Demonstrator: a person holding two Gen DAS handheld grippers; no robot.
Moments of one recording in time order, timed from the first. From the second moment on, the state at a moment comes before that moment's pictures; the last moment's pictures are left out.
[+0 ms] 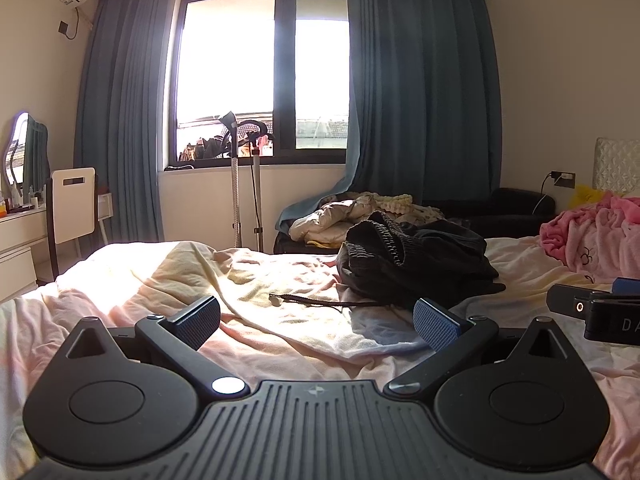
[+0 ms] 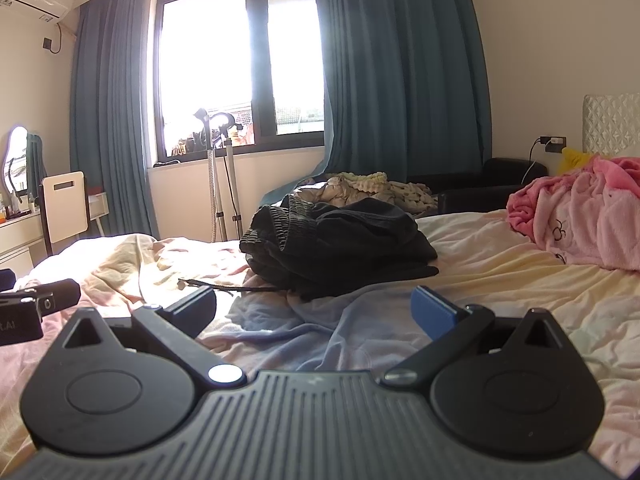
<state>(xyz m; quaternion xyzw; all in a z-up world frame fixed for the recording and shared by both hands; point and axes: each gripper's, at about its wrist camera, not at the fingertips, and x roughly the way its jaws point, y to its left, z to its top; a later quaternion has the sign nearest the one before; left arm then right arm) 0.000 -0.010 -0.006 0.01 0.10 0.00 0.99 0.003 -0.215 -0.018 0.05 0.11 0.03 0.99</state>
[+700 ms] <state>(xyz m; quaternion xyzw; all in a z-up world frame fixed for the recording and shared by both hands) -0.001 -0.002 -0.004 0.01 0.10 0.00 0.99 0.002 -0.216 -0.015 0.05 0.11 0.03 0.99</state>
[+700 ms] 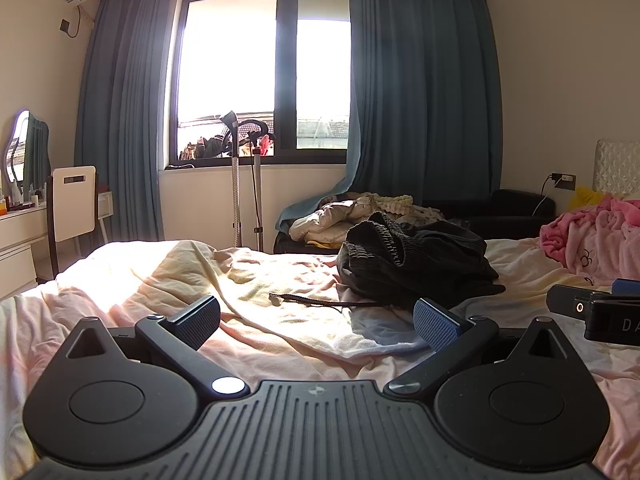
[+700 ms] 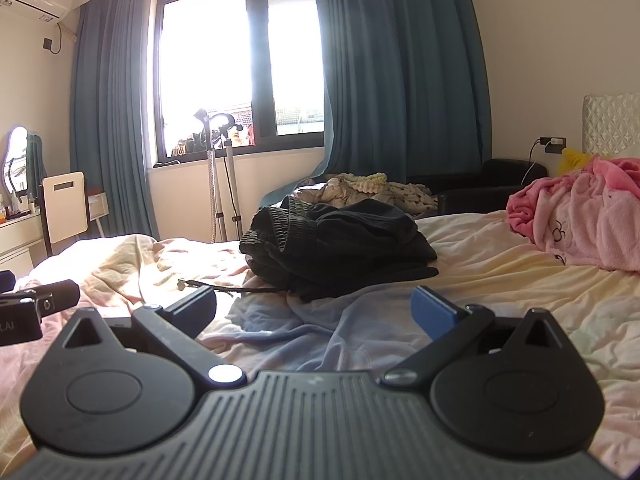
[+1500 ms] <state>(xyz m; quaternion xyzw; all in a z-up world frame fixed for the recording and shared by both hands) -0.003 0.002 -0.001 0.00 0.09 0.01 1.00 0.005 -0.217 -0.017 0.05 0.11 0.03 0.99</state>
